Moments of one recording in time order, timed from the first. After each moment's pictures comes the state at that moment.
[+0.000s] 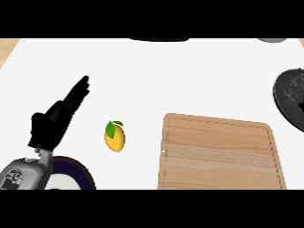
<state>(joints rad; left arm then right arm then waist) -0.18 0.29 -0.17 -1.58 0.04 0.00 0.19 -0.64 -0.72 -0.02 -0.31 0.25 -0.38 -0.70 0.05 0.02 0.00</state>
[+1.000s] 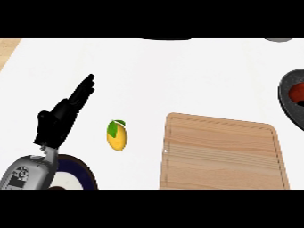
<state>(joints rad) -0.21 0.27 -0.18 -1.57 0.03 -0.01 0.19 -0.76 -0.73 -0.22 -0.11 0.06 0.05 -0.75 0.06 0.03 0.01</state>
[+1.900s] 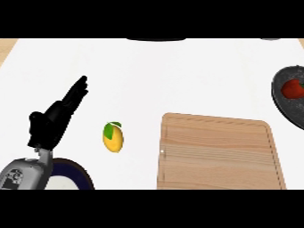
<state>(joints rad) -0.18 0.27 -0.14 -1.56 0.03 -0.01 0.18 -0.52 -0.85 -0.31 -0.16 -0.02 0.36 -0.91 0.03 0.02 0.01</state>
